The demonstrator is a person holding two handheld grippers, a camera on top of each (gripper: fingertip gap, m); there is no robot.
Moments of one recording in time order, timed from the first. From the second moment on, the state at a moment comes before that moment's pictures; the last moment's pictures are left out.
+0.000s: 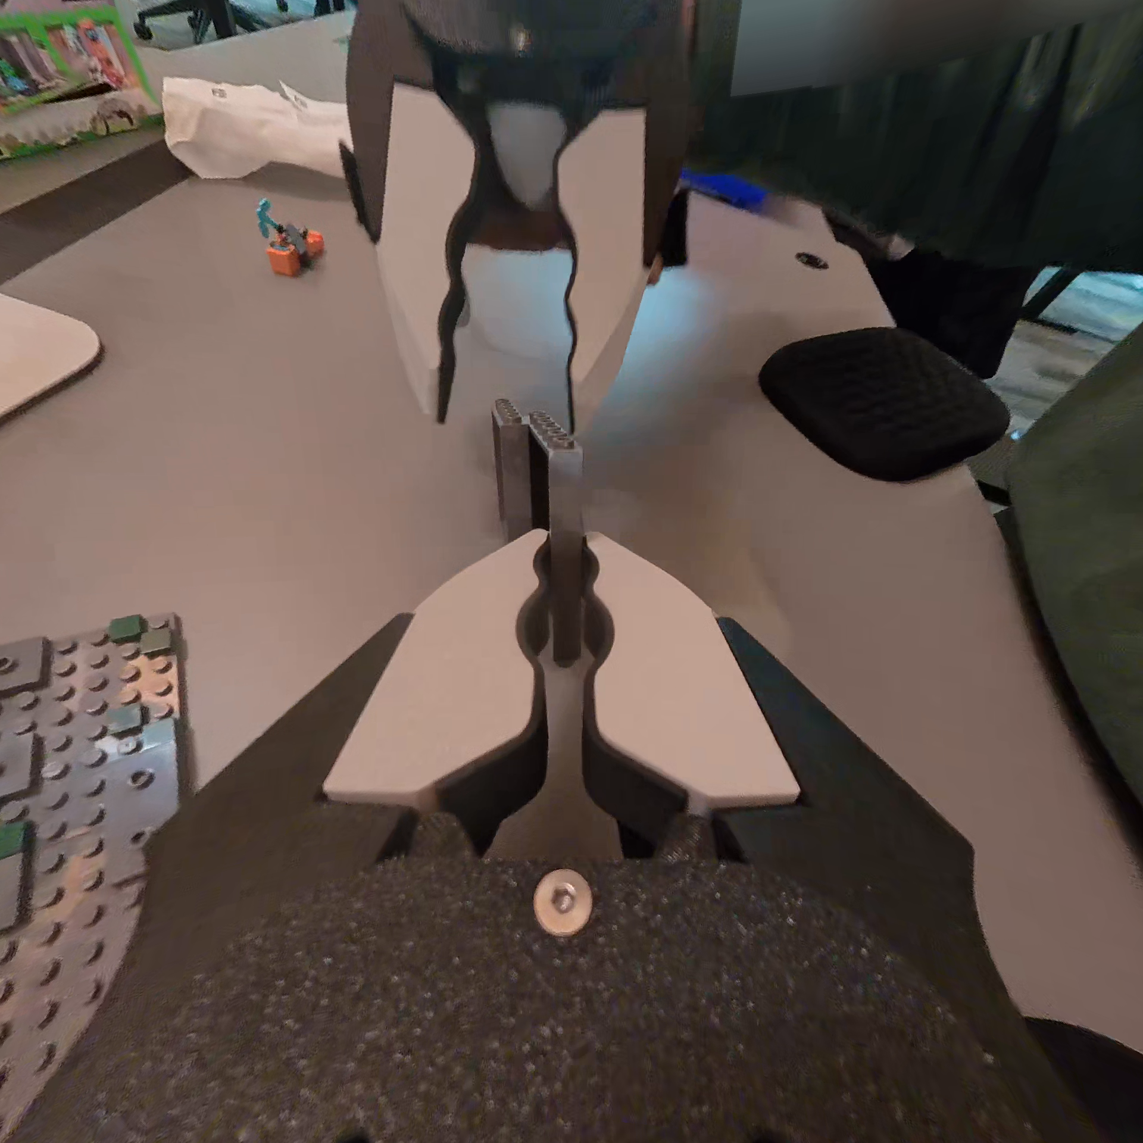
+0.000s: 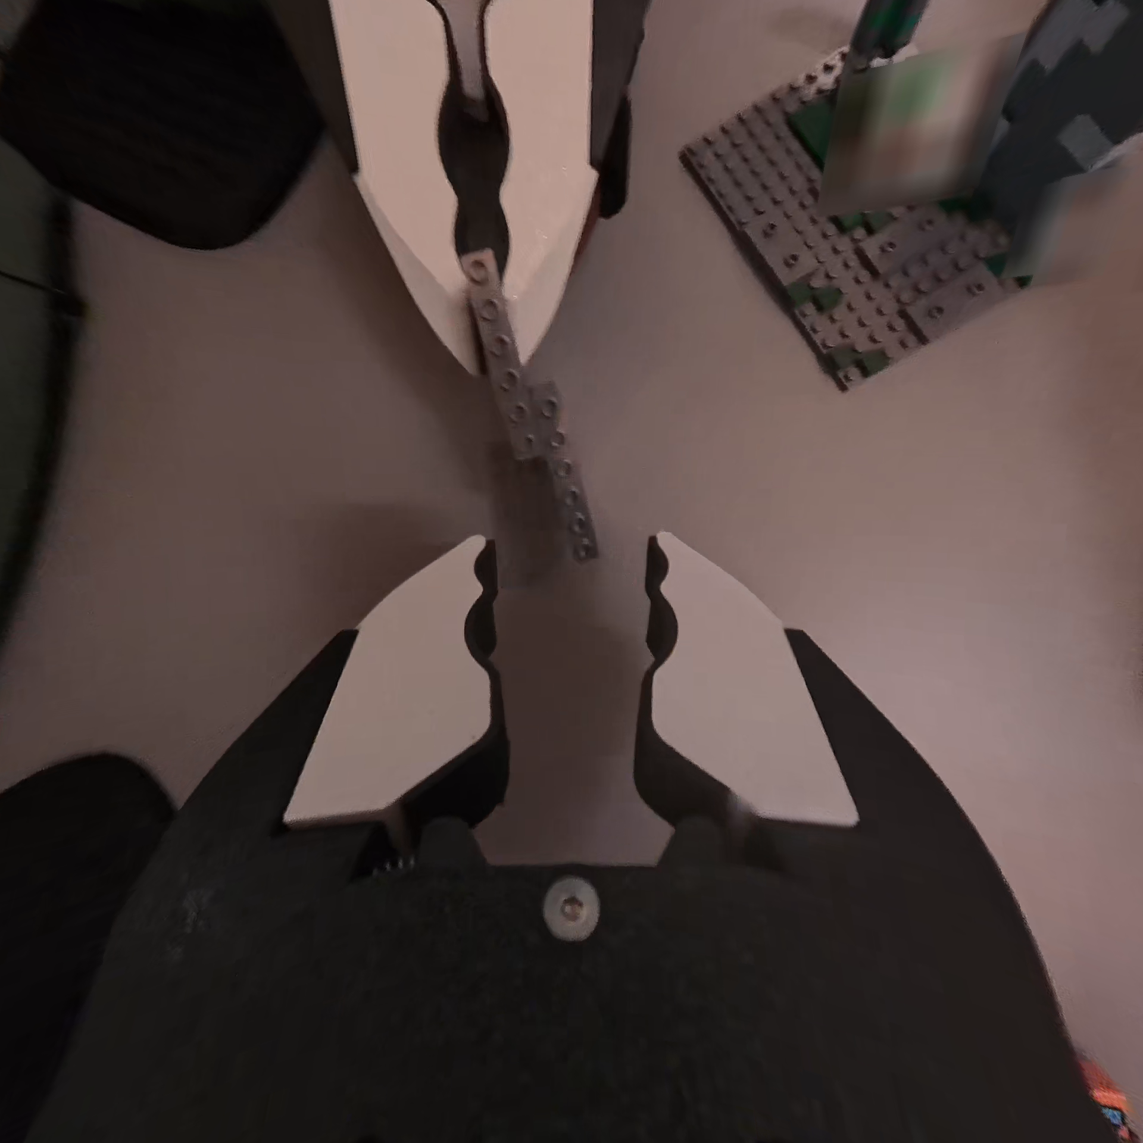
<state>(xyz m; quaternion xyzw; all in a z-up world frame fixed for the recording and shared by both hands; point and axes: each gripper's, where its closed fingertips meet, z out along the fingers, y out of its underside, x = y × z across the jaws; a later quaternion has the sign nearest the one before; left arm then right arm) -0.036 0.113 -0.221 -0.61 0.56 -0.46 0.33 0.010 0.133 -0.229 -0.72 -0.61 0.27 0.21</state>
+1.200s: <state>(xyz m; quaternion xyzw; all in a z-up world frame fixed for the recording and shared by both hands) -0.027 0.116 -0.244 -0.62 0.60 -0.40 0.31 0.007 0.125 -0.242 -0.72 -0.60 0.29 0.21</state>
